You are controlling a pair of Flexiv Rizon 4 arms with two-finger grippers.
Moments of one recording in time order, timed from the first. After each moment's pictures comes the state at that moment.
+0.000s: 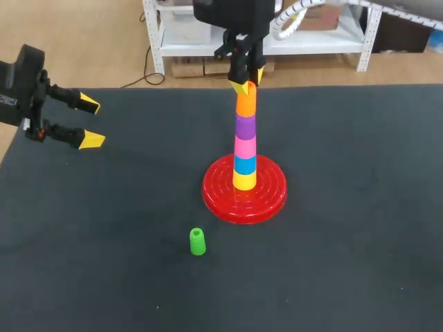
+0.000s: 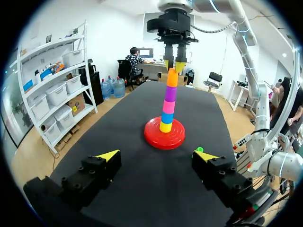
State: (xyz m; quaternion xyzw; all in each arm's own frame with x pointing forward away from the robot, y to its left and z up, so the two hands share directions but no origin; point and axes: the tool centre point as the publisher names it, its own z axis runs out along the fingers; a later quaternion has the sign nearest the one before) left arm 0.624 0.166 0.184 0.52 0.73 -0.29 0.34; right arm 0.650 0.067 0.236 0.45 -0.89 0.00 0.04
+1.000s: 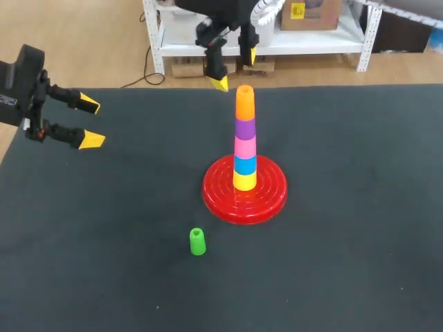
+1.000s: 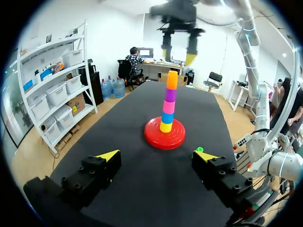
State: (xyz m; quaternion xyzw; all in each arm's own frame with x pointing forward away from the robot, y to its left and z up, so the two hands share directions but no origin) left arm 0.624 0.166 0.184 0.52 0.73 -0.29 0.34; right arm 0.637 0.090 0.271 0.47 -0.88 0.03 0.02
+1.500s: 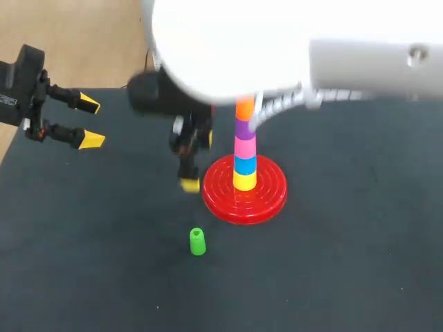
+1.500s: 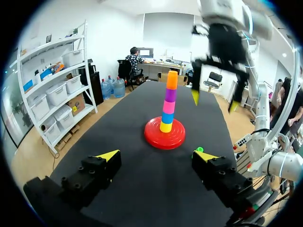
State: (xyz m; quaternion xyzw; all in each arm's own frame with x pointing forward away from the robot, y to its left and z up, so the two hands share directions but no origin) left arm 0.624 0.166 0.184 0.52 0.73 -0.29 0.34; right arm 0.525 0.146 0.180 0.65 -0.76 -0.04 0.05
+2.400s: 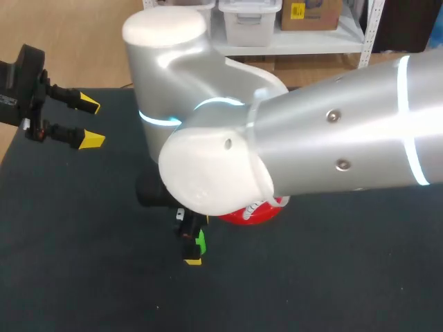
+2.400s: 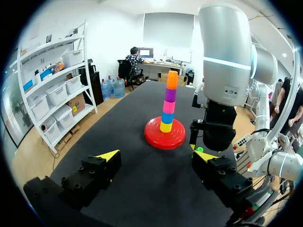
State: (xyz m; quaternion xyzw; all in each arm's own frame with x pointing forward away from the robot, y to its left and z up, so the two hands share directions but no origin) left arm 0.624 0.166 0.184 0.52 0.73 -0.29 0.34; right arm 0.489 0.154 0.037 0.67 -0.74 -0.05 0.09
